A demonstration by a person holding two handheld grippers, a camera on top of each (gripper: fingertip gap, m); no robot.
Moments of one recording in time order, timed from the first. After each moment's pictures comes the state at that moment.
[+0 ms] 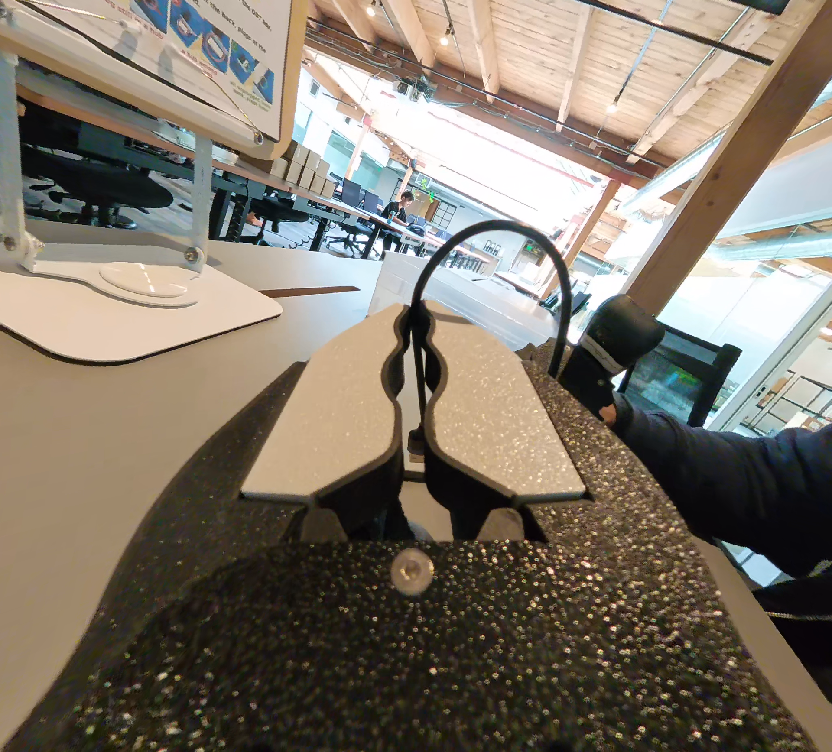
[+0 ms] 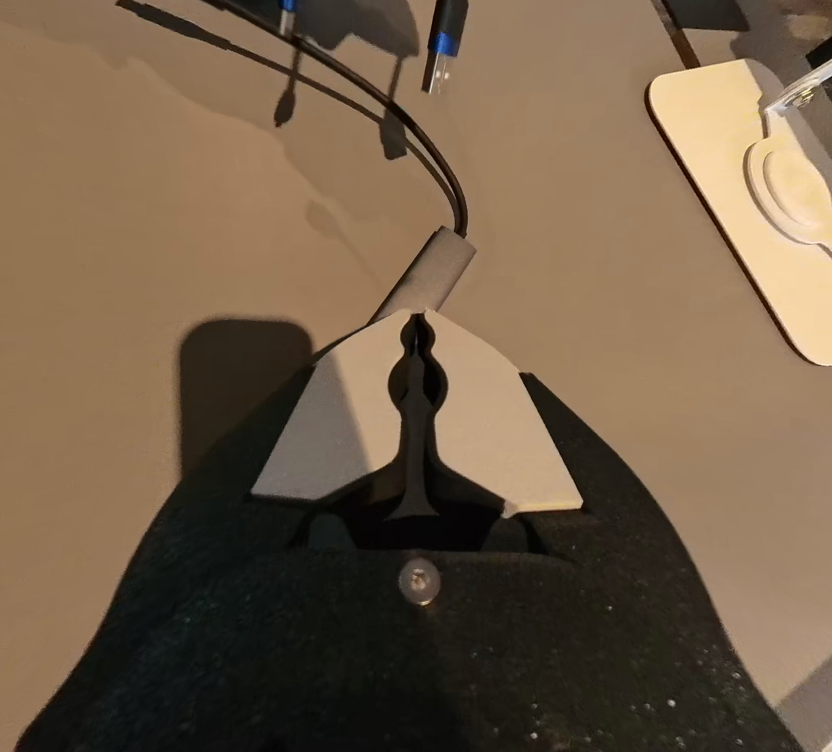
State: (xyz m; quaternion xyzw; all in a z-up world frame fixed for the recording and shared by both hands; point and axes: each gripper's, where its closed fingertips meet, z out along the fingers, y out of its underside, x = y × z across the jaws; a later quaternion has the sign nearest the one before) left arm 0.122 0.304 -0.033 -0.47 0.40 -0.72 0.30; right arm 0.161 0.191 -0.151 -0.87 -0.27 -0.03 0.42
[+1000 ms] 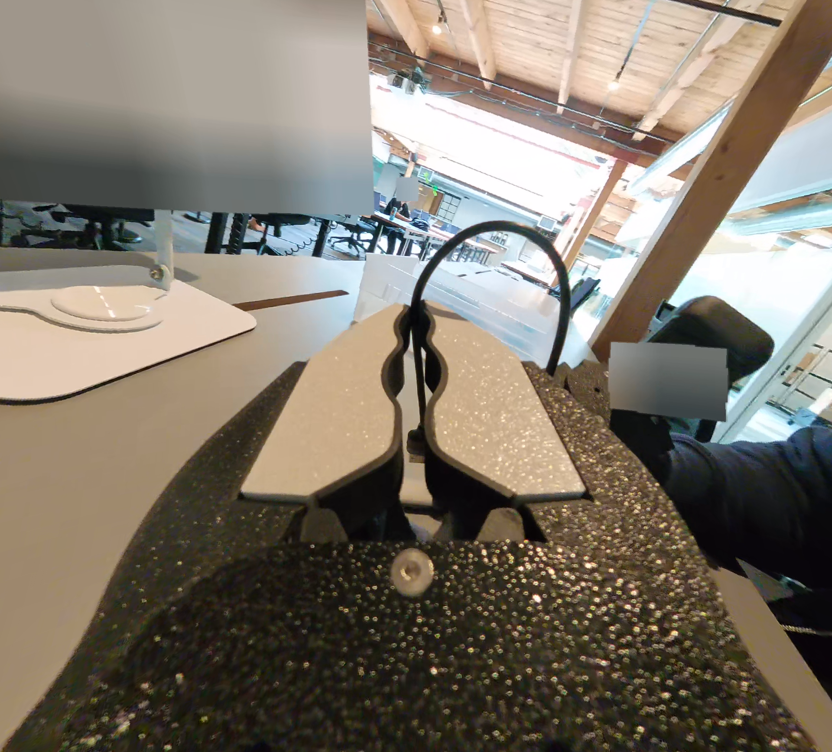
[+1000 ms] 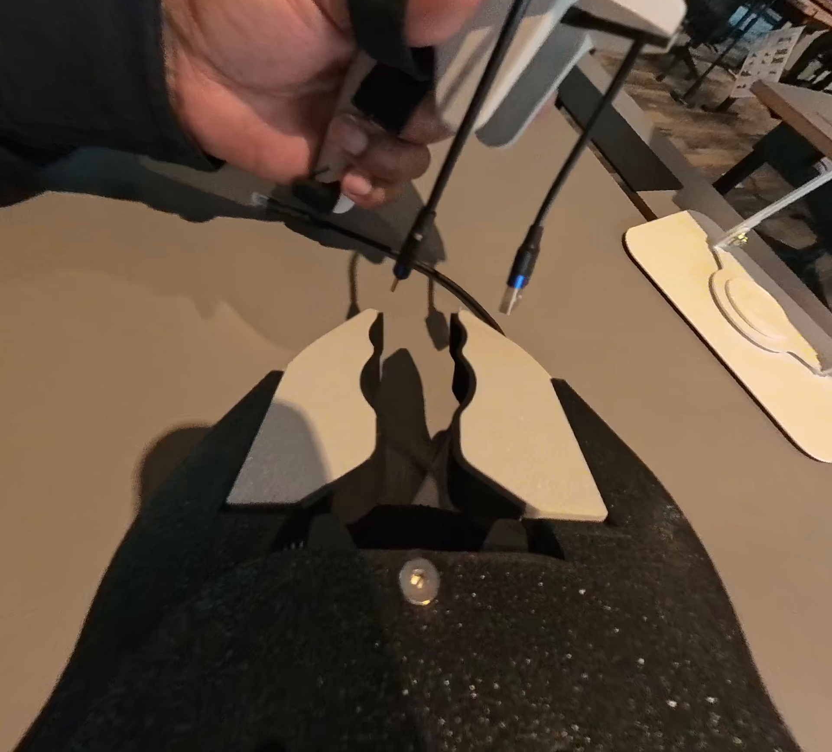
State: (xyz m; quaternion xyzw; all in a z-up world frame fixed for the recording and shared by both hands) left arm 0.131 0.269 -0.017 -0.46 0.42 -0.71 0.32; right arm 0.100 0.212 -0.113 -0.81 -0.25 -0.02 0.53
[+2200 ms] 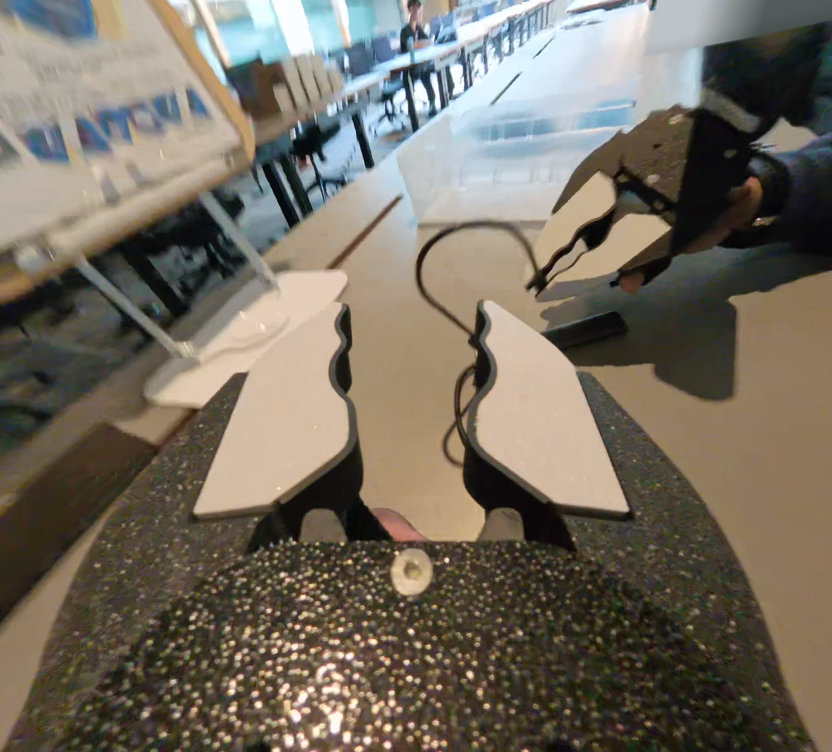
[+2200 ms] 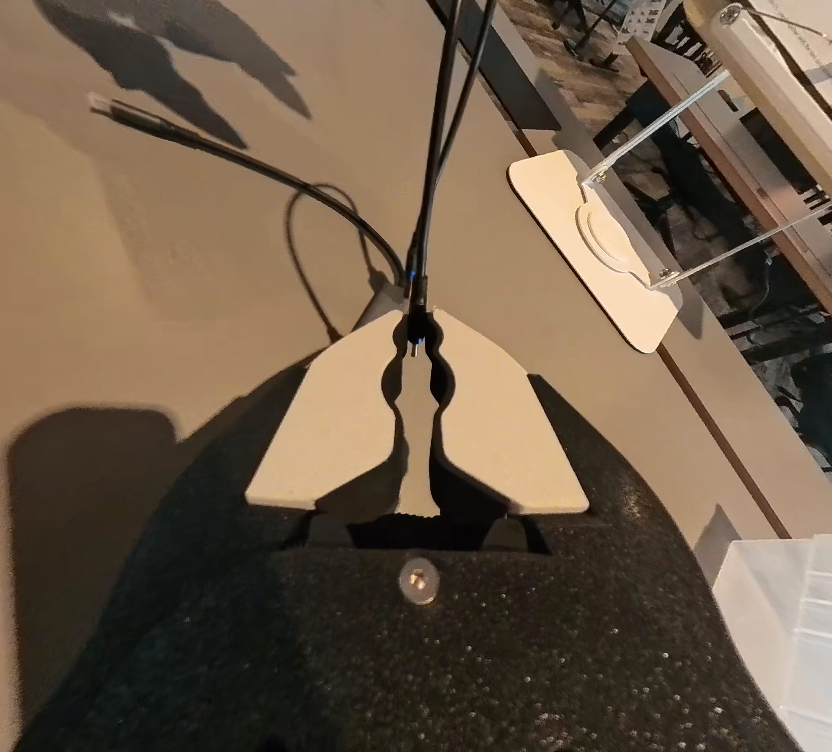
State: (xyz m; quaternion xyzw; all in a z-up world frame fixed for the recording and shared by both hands) left arm 0.090 0.286 -0.022 -0.36 0.66 -0.49 0.44; right arm 0.158 0.191 -0.104 -0.82 -0.22 -0.14 0.50
